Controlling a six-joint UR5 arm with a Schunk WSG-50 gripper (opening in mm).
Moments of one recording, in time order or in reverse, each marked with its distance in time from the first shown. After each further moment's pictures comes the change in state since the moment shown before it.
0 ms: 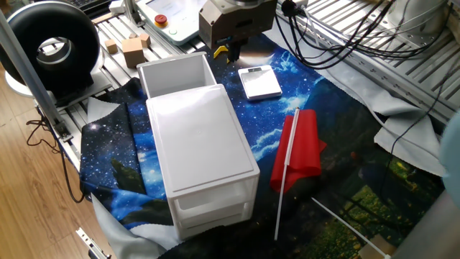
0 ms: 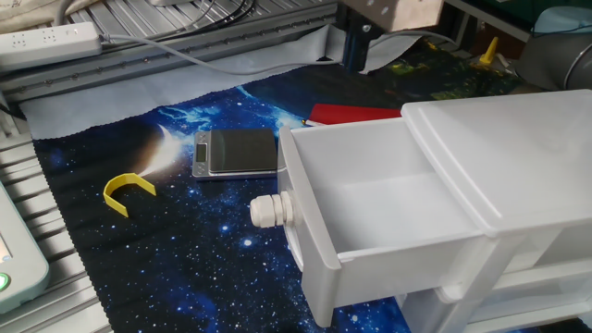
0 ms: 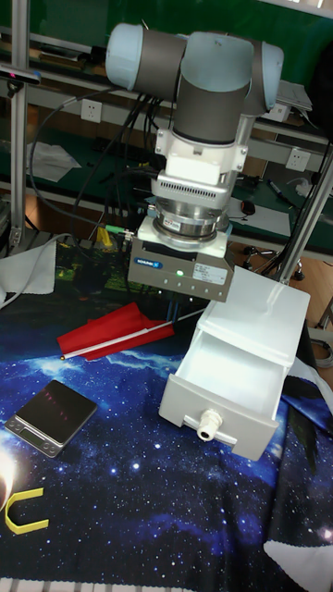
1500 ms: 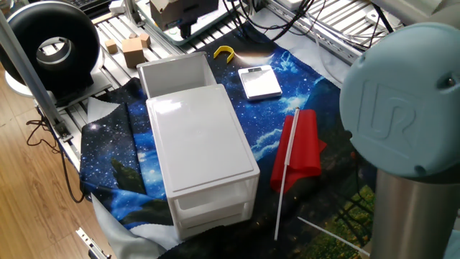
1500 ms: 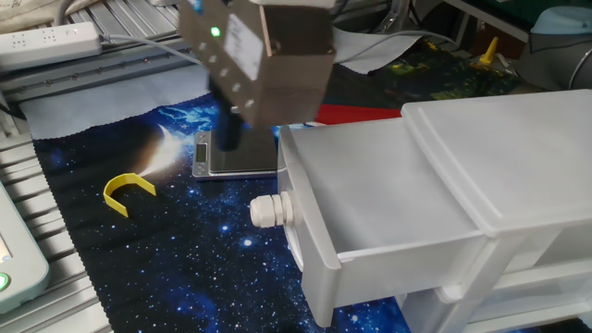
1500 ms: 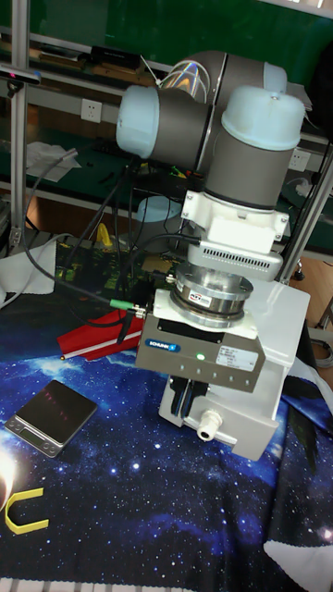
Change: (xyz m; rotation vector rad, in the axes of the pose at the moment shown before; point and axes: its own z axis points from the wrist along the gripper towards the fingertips) arm -0.160 0.044 0.025 0.053 -0.230 -0.118
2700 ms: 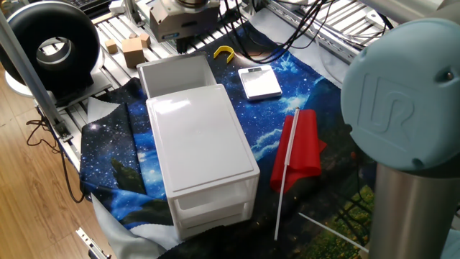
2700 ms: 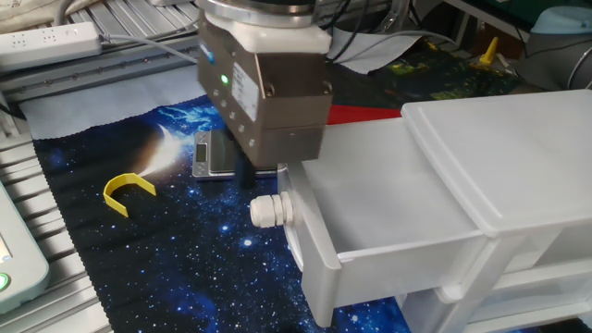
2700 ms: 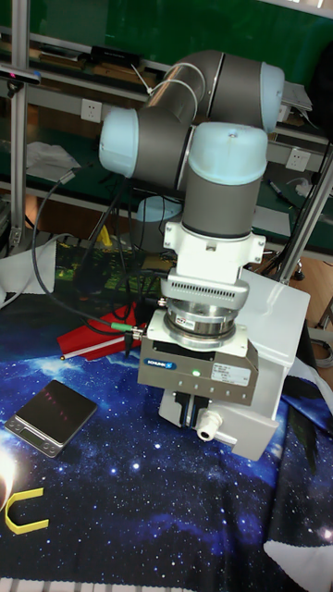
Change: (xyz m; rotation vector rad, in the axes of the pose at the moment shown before) arm 0.038 0.023 0.031 -0.124 0.119 0.161
